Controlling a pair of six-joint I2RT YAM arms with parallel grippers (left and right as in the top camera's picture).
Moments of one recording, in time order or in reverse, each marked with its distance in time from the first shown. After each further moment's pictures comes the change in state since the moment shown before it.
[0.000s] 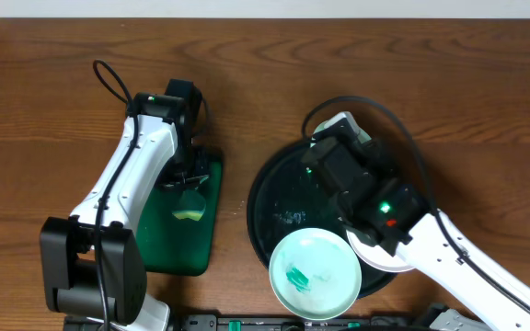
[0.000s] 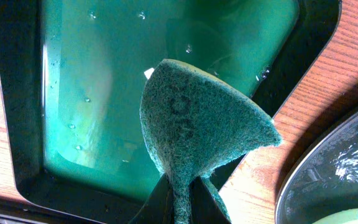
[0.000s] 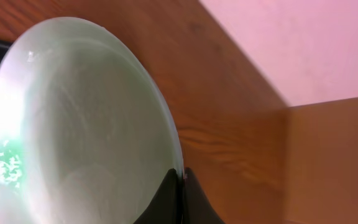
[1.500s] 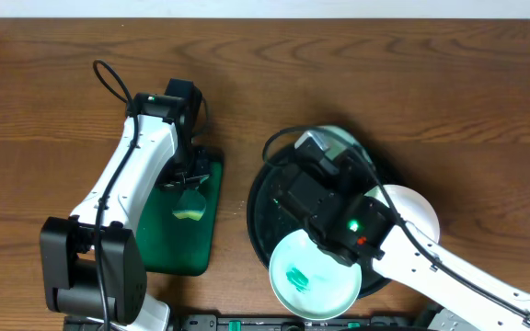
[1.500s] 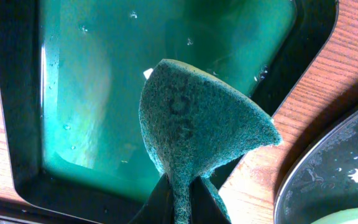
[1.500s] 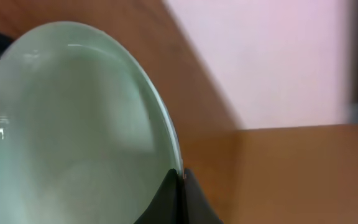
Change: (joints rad) left arm 0.000 0.000 0.000 0.003 0.003 0.000; right arm 0.156 0.050 0.002 -0.013 0.149 0.008
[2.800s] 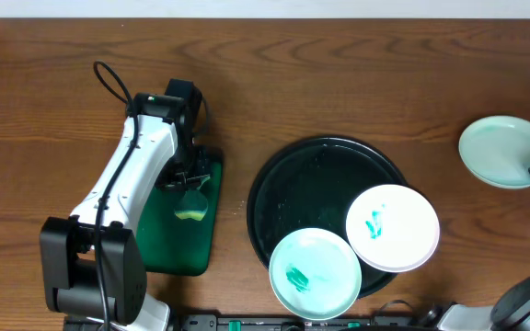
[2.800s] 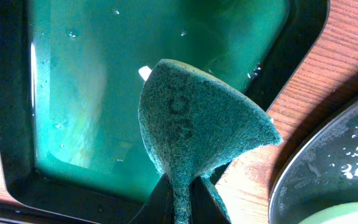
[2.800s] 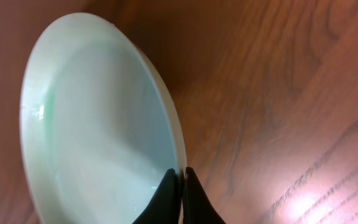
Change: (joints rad) left arm 0.000 0.000 0.000 0.000 0.023 0.000; right arm -1.669 0.215 0.003 0.159 -1.117 0.502
